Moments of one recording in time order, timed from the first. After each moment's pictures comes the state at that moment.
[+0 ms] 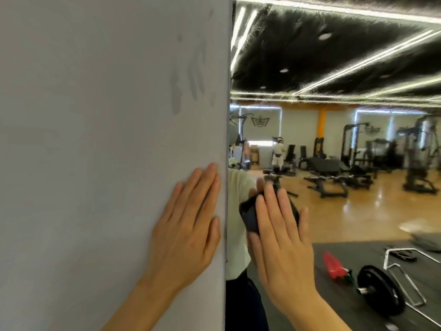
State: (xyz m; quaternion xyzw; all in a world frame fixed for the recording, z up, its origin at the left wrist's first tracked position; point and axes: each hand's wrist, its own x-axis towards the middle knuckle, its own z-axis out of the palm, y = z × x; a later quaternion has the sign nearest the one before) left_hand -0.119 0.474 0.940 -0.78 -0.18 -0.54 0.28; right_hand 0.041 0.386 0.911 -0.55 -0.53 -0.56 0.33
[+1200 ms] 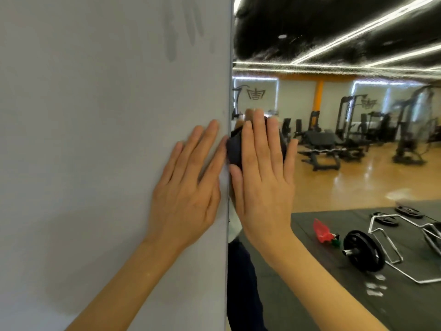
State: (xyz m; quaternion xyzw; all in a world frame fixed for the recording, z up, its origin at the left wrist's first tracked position) left_hand -0.117 0.477 0.937 -0.76 -0.14 -0.56 0.30; right_hand 0.010 0.412 0.938 -0.54 -0.49 -0.55 0.42
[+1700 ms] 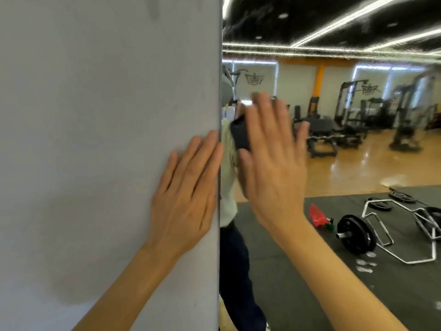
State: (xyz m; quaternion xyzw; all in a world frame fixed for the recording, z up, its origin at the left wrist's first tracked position) left_hand -0.110 0.469 0.890 -0.77 -0.14 -0.57 0.26; right_hand 0.035 0.392 0.928 -0.55 -0.50 -0.53 0.41
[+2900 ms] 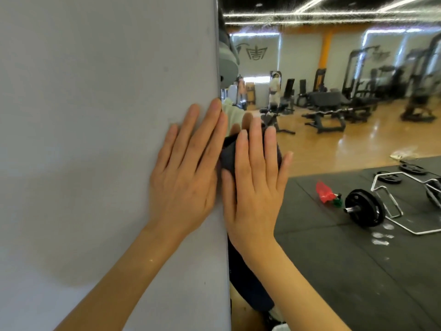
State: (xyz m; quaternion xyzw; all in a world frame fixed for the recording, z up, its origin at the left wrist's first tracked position) left_hand -0.109 0.472 0.891 -0.76 -0.15 -0.56 0.31; right_hand -0.007 0.419 0.846 -0.57 -0.46 -0.47 0.49
